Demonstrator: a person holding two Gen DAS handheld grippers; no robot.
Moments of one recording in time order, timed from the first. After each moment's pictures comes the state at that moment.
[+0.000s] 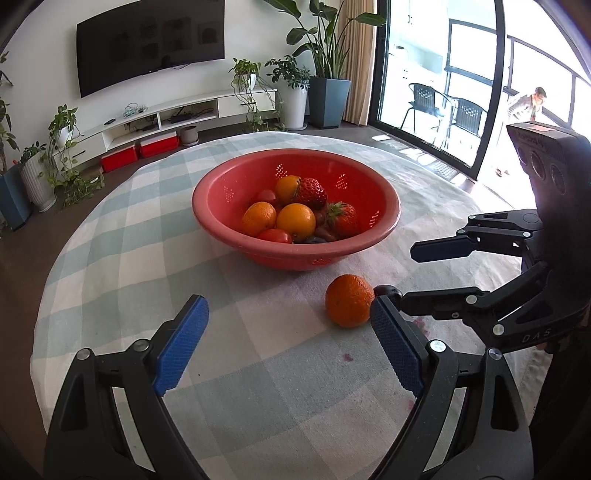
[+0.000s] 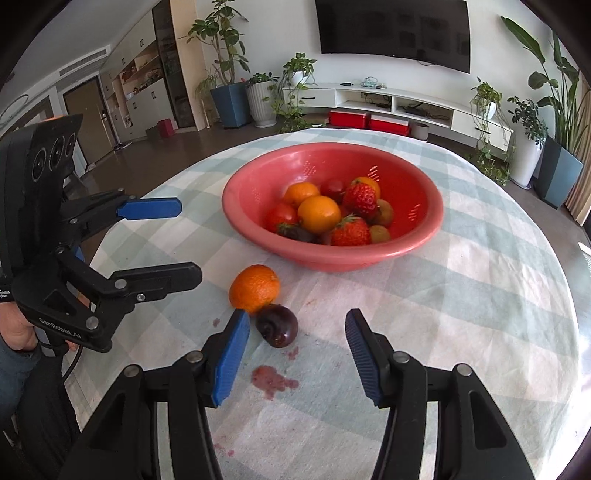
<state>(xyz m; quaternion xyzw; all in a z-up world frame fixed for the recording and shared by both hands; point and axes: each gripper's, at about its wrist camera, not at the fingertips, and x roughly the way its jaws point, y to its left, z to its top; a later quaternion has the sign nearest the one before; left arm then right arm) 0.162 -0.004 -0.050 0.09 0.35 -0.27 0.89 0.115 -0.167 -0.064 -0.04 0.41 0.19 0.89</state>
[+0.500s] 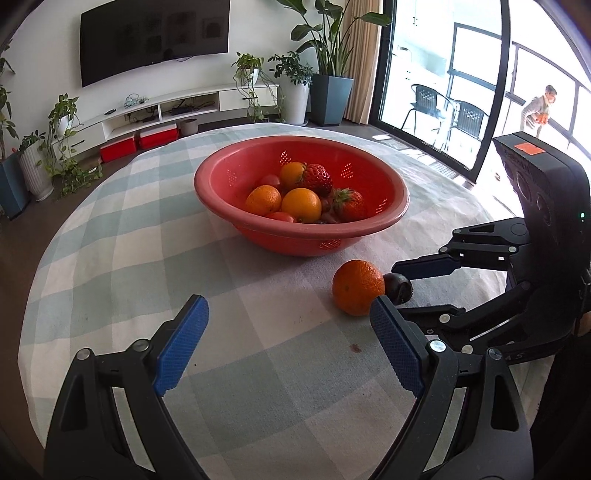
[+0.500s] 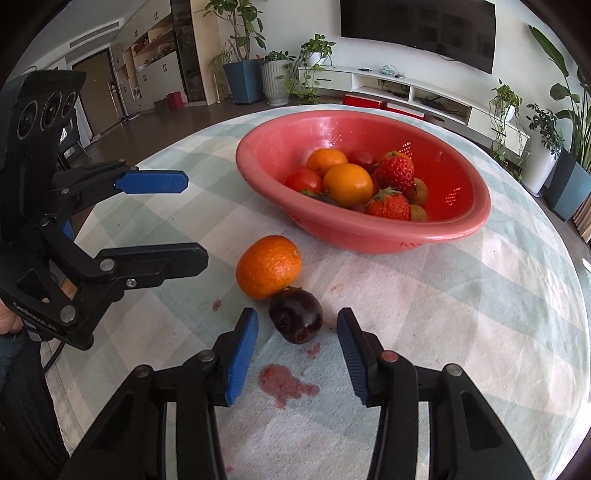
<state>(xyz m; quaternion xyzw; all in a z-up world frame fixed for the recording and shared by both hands) 0.168 0.003 -0.063 0.08 0.36 -0.28 0.89 0.123 -0.151 -0.087 -0.07 0.43 0.19 0.88</state>
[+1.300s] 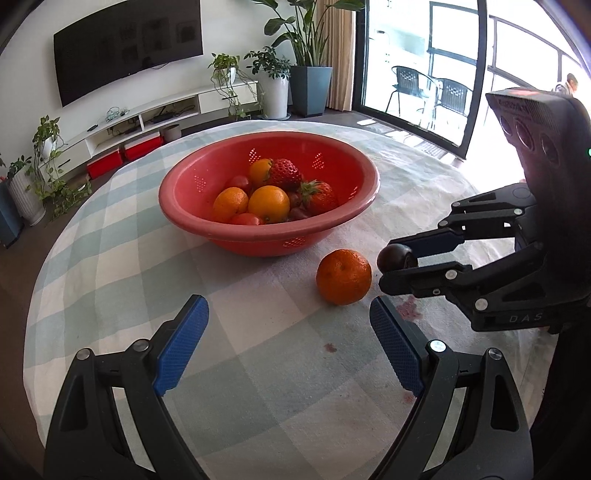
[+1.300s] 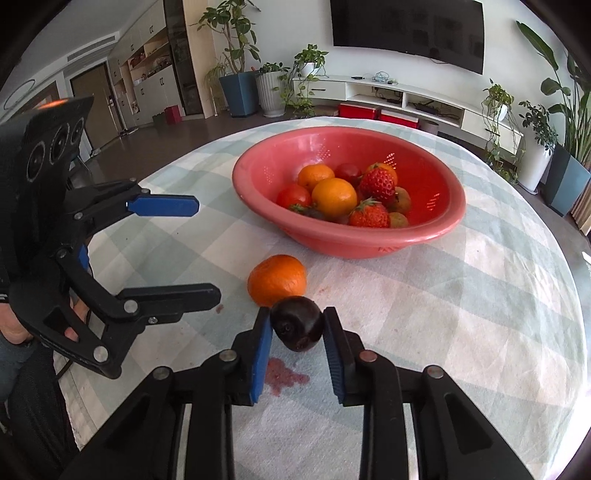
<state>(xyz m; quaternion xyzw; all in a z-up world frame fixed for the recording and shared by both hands) 0.161 -0.026 -0.063 0.13 0.36 -0.30 0.87 0.115 -0.170 -0.070 -0.03 0.41 0.18 0.89</state>
